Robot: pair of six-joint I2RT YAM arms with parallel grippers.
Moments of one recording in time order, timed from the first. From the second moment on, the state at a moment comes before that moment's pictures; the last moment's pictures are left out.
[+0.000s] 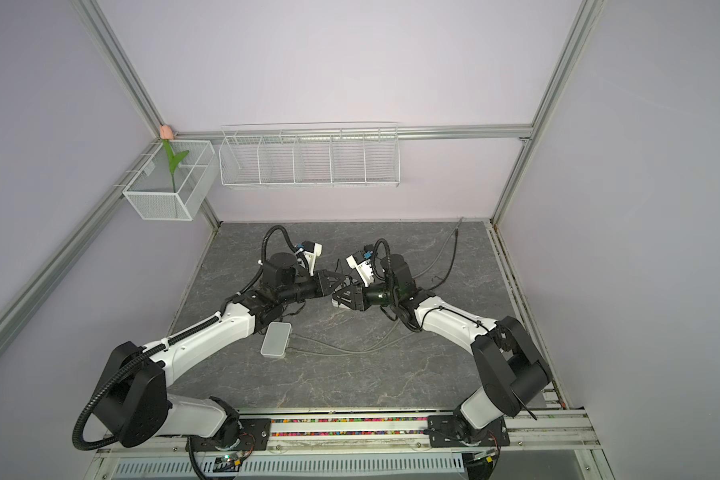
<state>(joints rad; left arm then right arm) -0.62 1.40 0.91 0.10 0.40 -0.71 0.61 1.55 0.92 0.22 -0.77 0.46</state>
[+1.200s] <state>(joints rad) -0.62 1.40 0.91 0.08 0.39 -0.70 0.59 1.54 0.94 0.09 -0.72 0.43</state>
